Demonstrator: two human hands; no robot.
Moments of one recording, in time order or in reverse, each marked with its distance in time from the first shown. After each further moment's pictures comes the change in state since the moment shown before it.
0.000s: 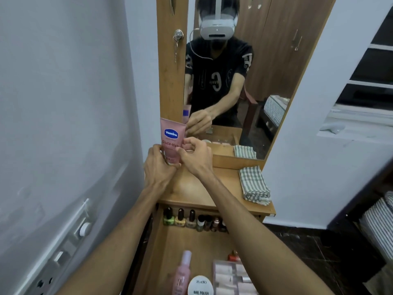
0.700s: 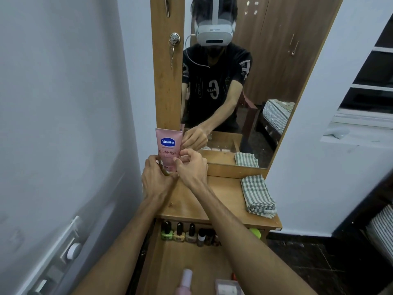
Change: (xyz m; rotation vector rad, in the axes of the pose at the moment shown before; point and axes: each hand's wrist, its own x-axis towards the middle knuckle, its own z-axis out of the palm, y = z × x) left_hand 0.017 -0.022 0.029 -0.018 0.012 -0.052; right_hand 0.018 0.021 0.027 -0.008 0.034 0.094
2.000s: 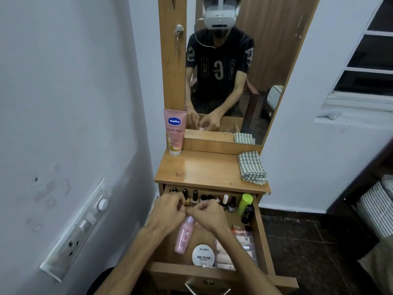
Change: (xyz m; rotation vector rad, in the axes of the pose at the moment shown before) left_hand -0.166 -0.005 -0.073 0.366 -0.460 0.275; right_hand -0.186 0.062 -0.055 -0.128 -0.386 0.416
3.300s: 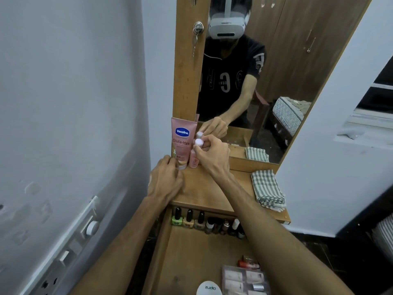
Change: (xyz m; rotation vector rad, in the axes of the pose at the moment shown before) left_hand 0.140 -0.043 -0.015 0.014 0.292 -0.022; right_hand 0.154 -0.128 -0.048 -0.057 0.537 -0.567
